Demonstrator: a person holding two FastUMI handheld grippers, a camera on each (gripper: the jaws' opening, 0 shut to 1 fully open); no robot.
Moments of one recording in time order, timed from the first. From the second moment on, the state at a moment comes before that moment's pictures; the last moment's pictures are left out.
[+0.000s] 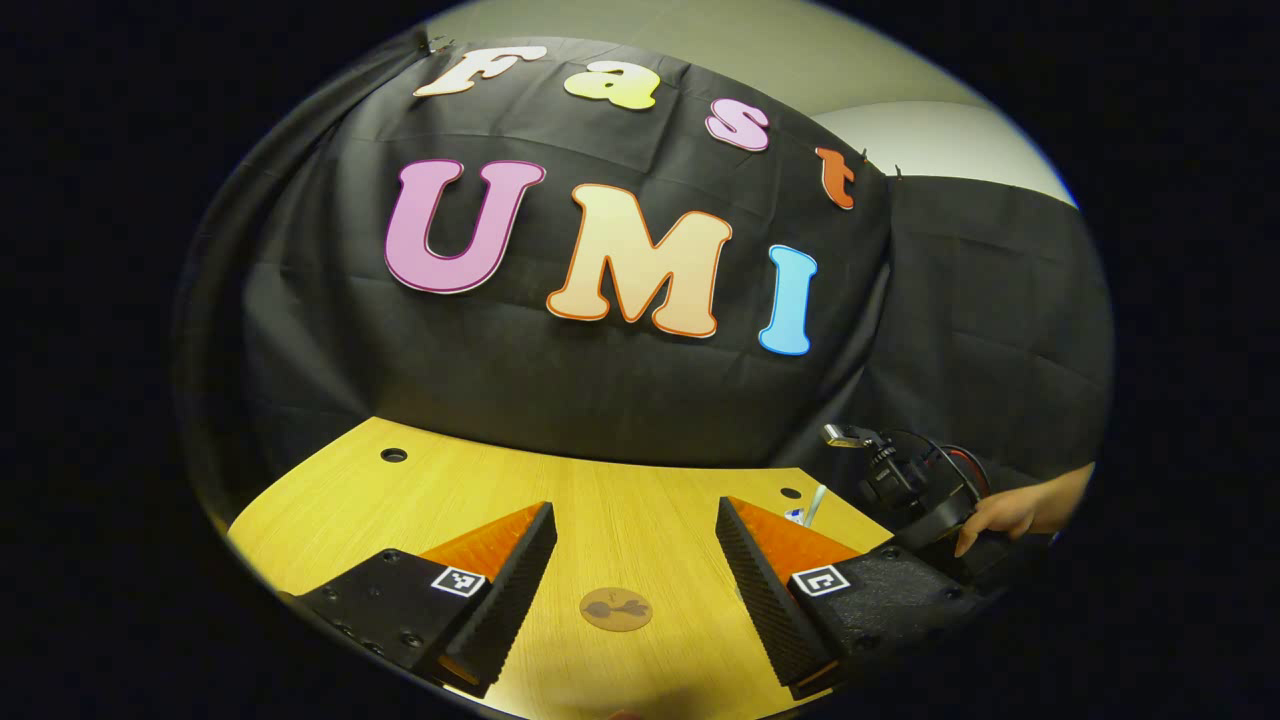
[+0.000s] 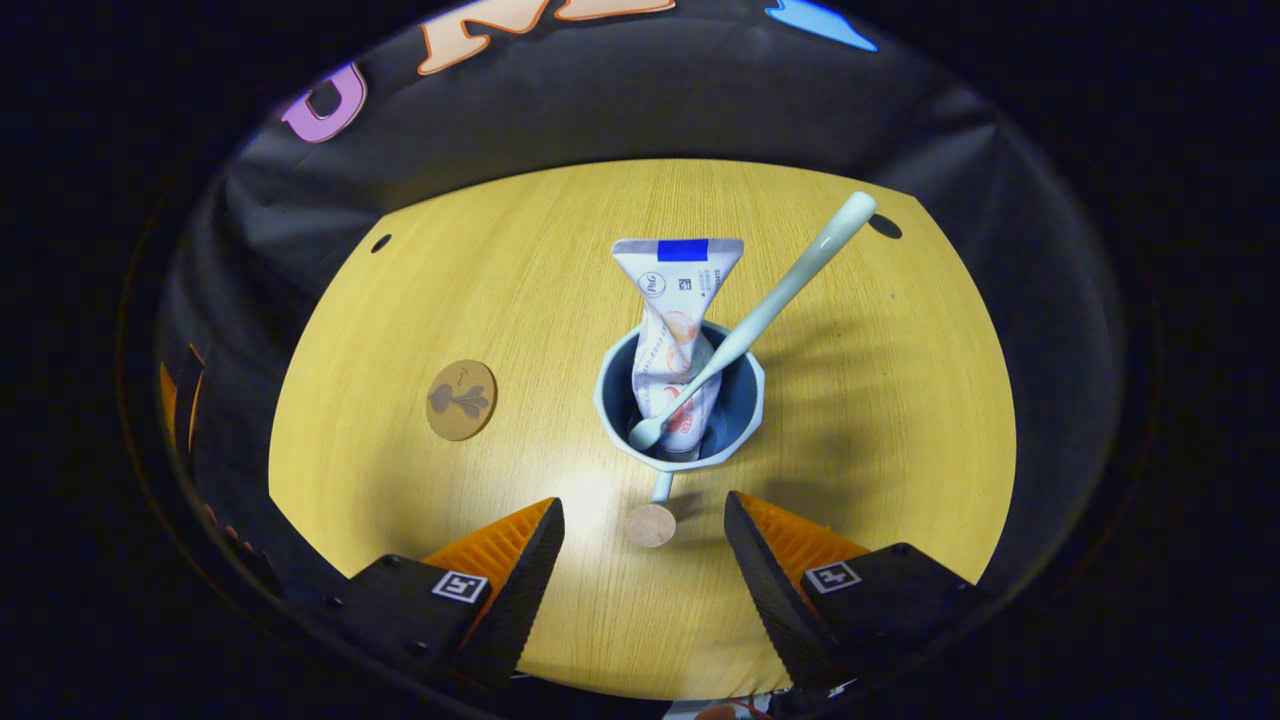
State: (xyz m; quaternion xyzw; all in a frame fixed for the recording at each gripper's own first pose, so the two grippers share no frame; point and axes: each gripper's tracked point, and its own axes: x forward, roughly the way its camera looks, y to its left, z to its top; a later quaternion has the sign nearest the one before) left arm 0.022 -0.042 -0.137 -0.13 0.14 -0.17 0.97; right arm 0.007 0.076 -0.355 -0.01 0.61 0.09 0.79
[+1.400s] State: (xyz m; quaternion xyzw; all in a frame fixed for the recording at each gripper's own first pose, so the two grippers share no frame) left arm 0.028 0.004 -0.180 -0.16 0.18 -0.17 0.96; right arm 0.012 0.074 -0.410 -0.05 0.70 0.05 0.71
